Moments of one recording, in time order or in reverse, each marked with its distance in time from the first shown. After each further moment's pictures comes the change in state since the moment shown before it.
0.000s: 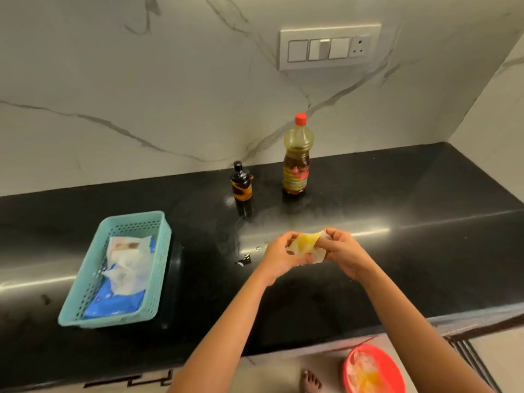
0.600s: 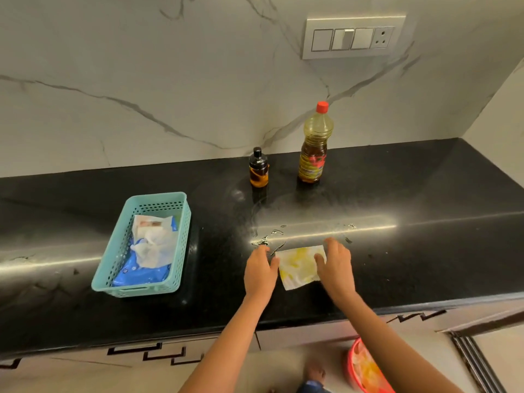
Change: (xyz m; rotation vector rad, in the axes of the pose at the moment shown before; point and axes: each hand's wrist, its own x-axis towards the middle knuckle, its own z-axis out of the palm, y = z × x) left_hand -0.062 -0.091 -0.022 0.451 0.559 -0.027; right_hand -0.031 0.083 0.067 -0.930 0.469 -0.190
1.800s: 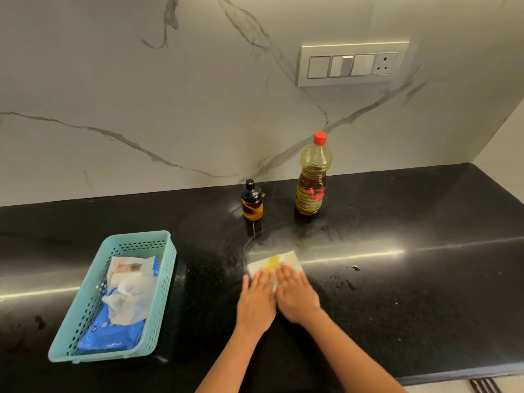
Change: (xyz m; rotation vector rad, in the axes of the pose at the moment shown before) left_hand 0.070 -0.018 0.032 0.690 -0.289 0.275; right_hand 0.077 -0.030 0.058 -0.451 -0.458 -0.339
